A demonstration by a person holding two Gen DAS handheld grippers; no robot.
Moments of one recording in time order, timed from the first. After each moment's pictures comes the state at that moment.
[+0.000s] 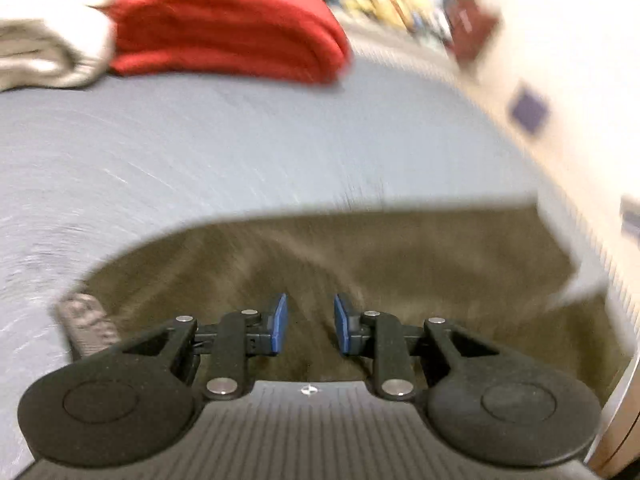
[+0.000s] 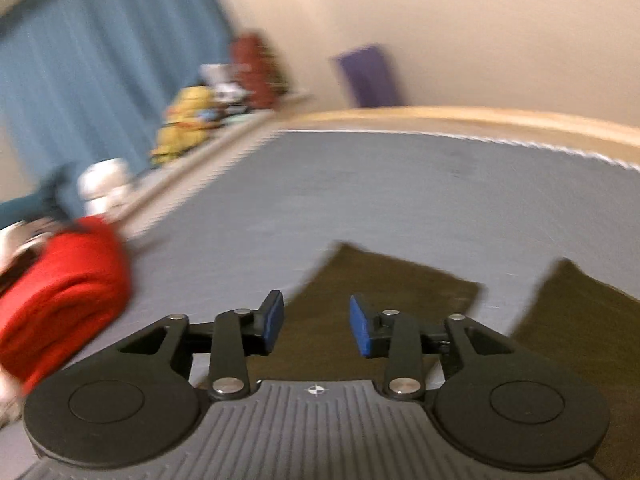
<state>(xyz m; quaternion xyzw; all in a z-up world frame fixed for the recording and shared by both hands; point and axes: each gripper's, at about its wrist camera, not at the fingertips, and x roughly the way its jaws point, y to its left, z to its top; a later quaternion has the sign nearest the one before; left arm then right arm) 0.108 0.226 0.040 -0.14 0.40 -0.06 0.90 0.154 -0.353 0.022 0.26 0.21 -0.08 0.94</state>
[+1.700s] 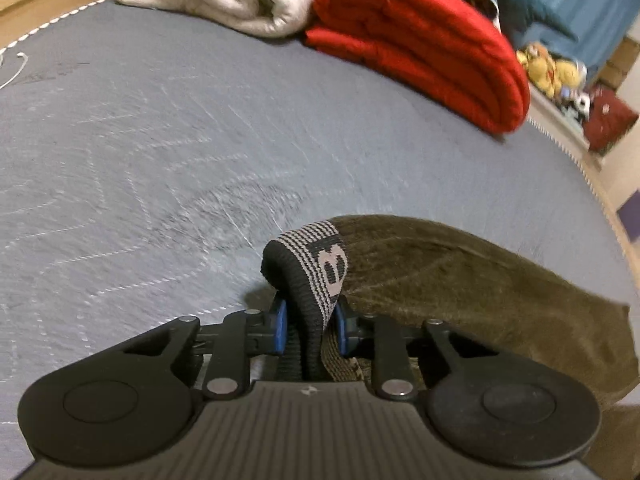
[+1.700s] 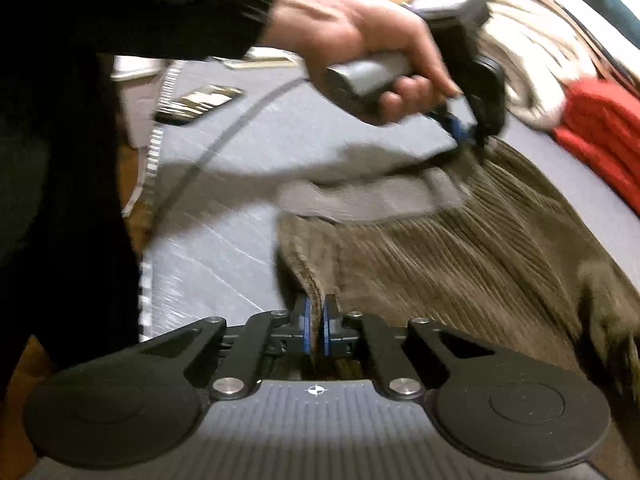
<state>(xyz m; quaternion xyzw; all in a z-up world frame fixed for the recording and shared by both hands) 0.096 0.368 -0.015 -0.22 0.42 0.11 0.87 -0.094 0.076 -0.074 -0.27 0.22 0.59 0.73</state>
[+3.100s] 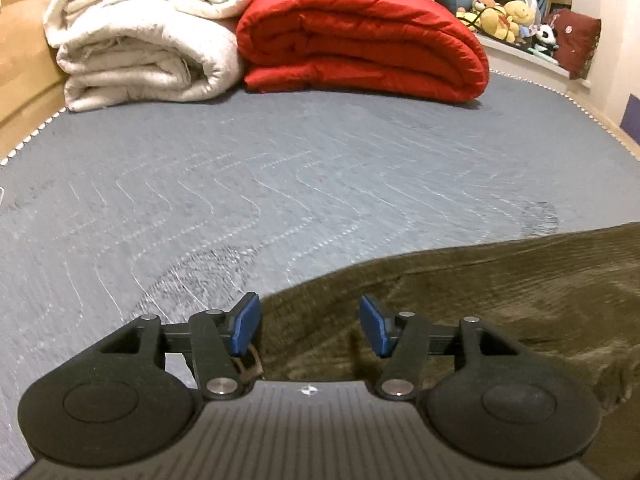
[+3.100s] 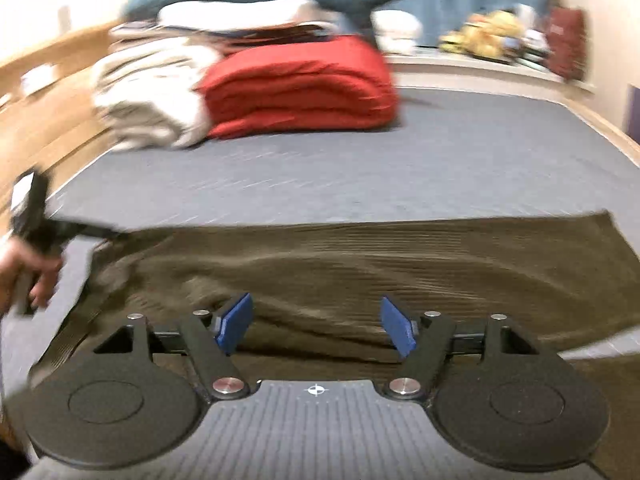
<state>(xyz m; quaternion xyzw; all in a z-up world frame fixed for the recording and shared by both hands) 0.138 0.295 -0.012 -0.04 0.40 0.11 0.91 0.051 -0.157 0.020 0.03 0.32 0.19 0.93</state>
